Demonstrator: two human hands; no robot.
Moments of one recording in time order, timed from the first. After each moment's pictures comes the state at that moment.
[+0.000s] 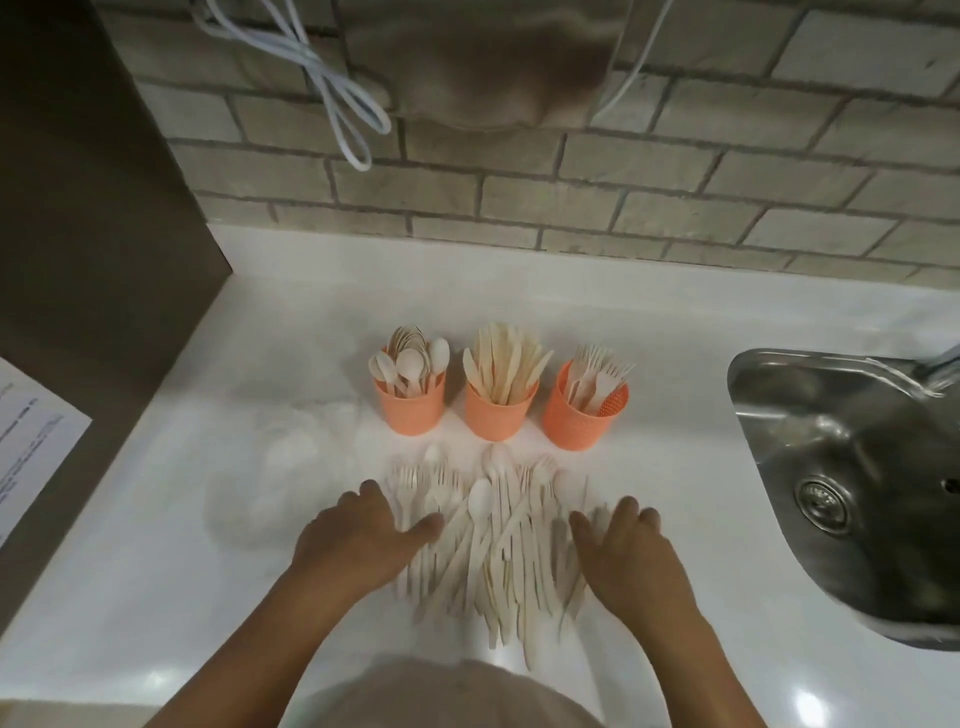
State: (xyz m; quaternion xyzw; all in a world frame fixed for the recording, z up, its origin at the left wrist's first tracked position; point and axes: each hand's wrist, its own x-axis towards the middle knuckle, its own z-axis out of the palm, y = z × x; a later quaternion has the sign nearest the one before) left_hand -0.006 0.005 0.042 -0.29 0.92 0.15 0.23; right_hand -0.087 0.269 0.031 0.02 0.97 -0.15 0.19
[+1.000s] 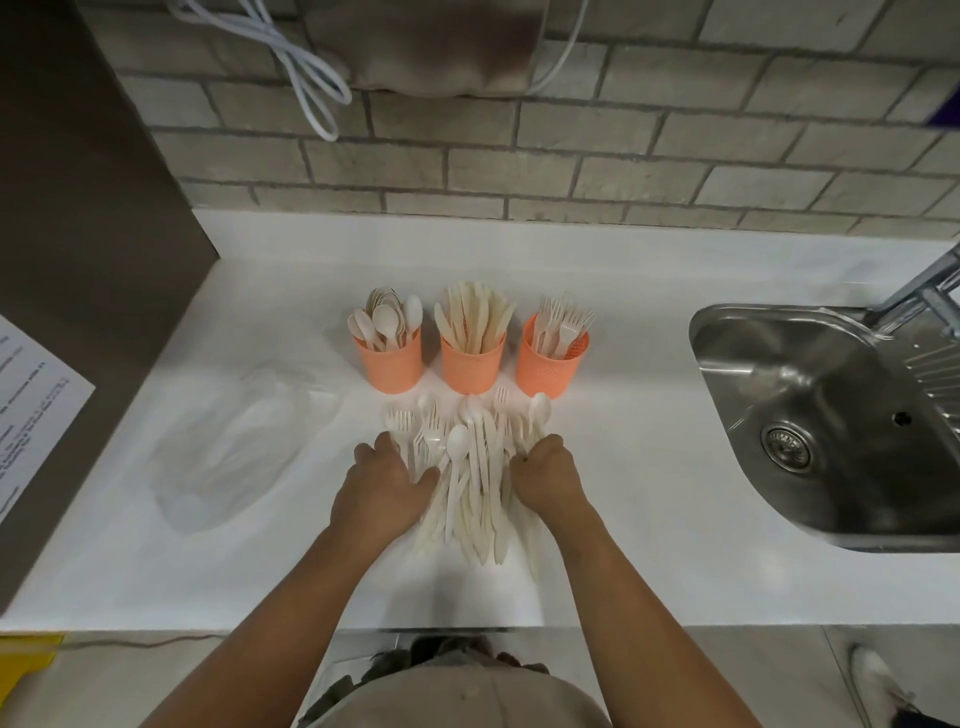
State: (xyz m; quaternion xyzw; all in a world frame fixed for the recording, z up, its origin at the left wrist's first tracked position) left_hand 0.005 0.053 0.014 -0.31 0.90 0.27 0.11; right_hand -0.090 0.232 -0.005 0.06 0.90 -0.37 0.23
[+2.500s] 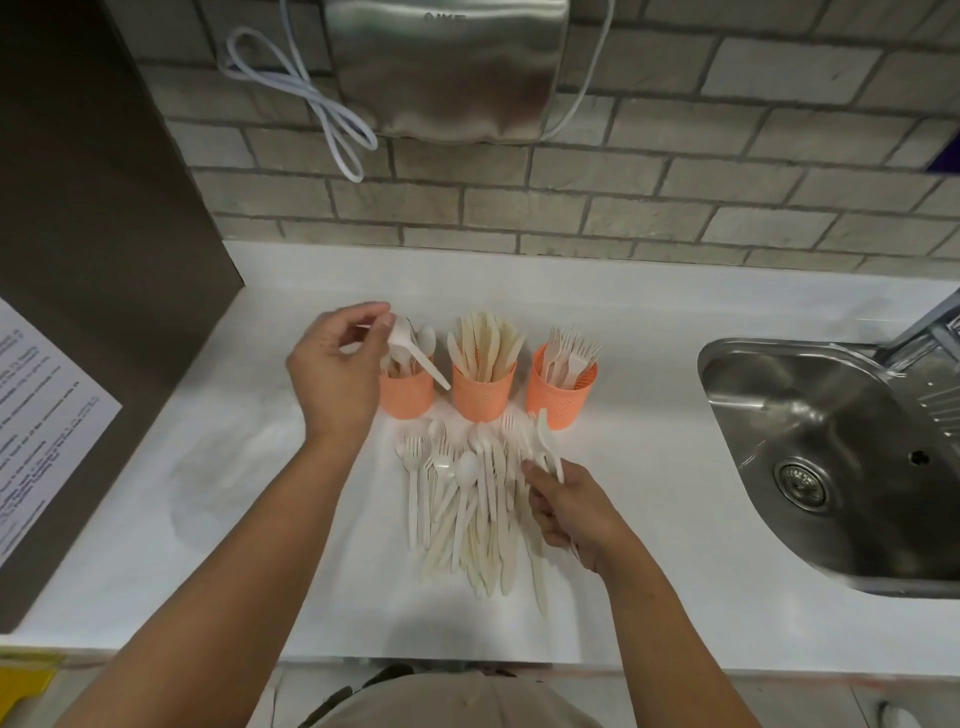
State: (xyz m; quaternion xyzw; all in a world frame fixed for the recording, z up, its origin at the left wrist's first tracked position) left_hand -0.054 0.005 0.116 -0.23 0.71 0.54 -0.39; right_hand -0.083 0.264 0.033 0.00 0.72 -0.61 0.34
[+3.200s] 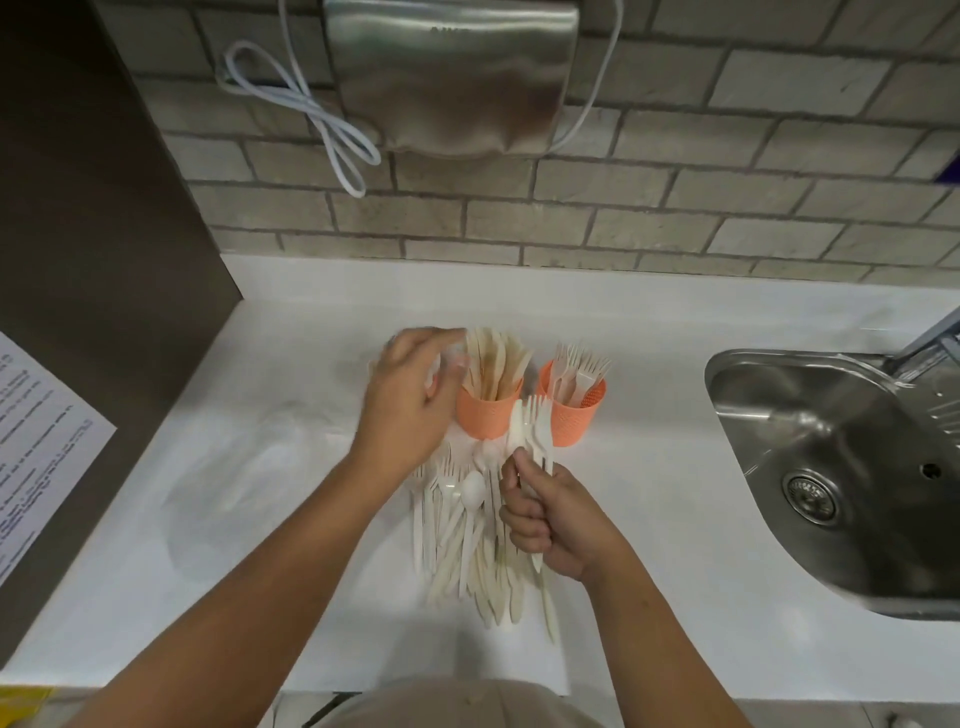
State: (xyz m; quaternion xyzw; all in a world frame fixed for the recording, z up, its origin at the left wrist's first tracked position) left_hand -0.072 0.023 0.108 -0.07 0.89 0.37 -0.27; right_hand -0.086 0.231 0.051 -0.05 0.52 -0.74 0.43
